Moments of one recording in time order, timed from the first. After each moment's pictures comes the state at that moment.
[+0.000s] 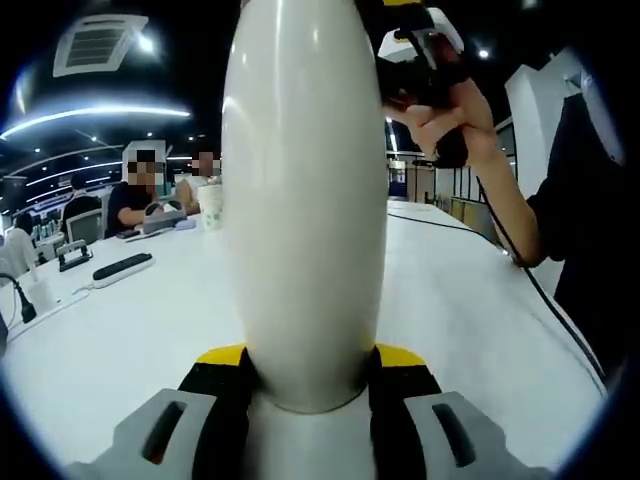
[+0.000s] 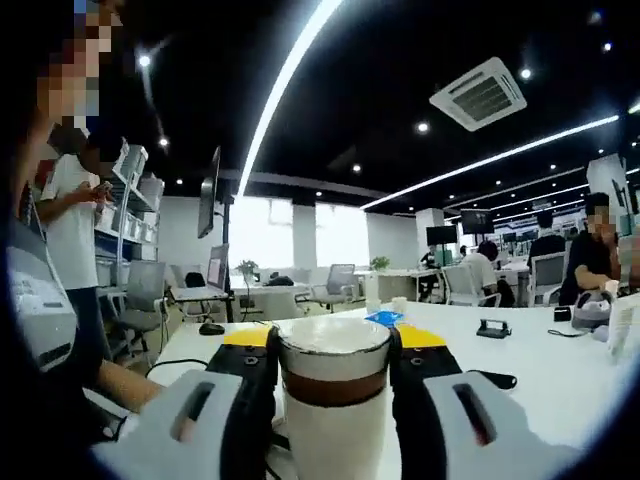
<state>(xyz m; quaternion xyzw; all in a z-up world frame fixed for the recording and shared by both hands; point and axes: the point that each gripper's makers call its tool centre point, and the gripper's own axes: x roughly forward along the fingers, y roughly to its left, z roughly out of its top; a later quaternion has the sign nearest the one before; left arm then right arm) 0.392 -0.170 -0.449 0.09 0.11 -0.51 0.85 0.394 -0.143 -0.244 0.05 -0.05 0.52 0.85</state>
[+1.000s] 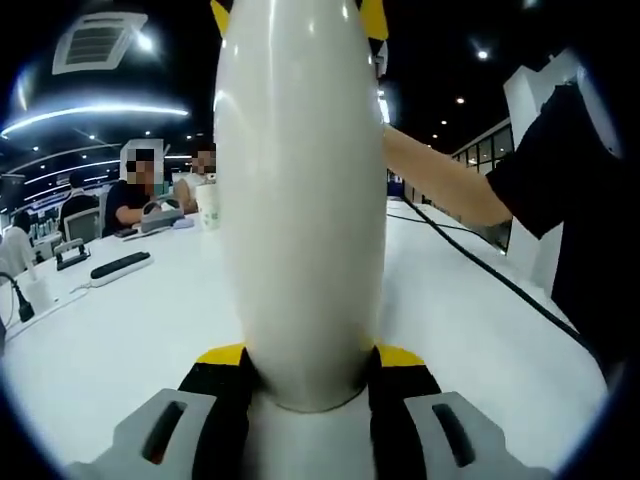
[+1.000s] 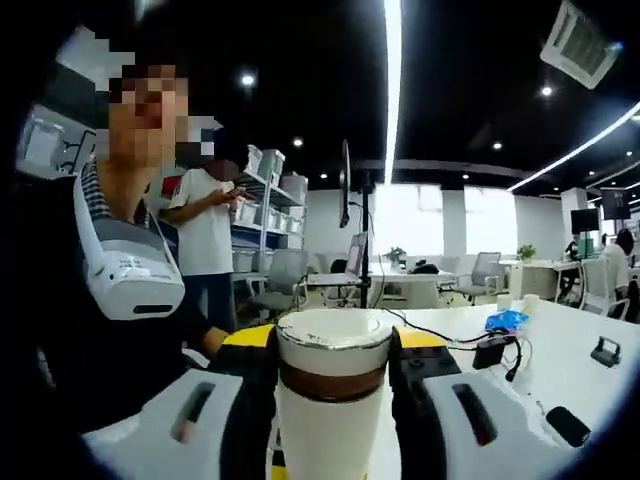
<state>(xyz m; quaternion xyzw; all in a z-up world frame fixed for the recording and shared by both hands) 0.392 -0.170 -0.451 0.09 0.12 -0.52 0.84 0.385 -0.139 -0.246 0.04 -0.04 0.76 0.65</state>
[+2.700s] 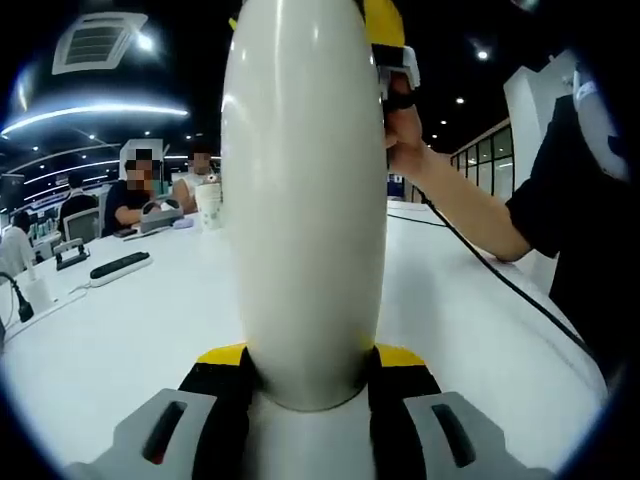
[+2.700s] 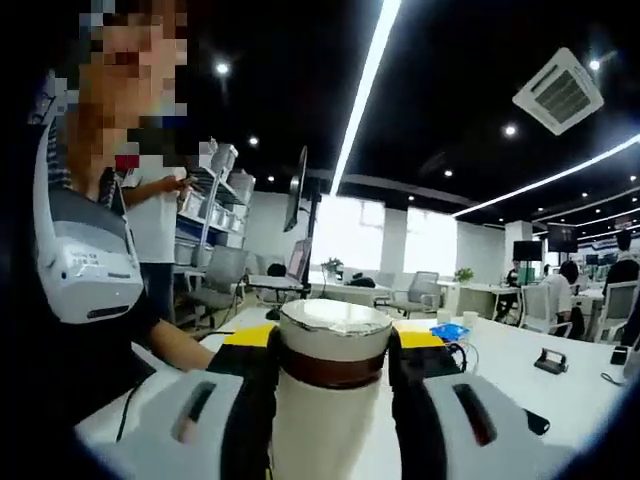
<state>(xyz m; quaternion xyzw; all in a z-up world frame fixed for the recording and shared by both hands) 0.390 -0.173 -0.449 0.09 0.12 -0.52 0.84 0.384 -0.149 -0.248 -0.01 -0.10 0.66 0.74</state>
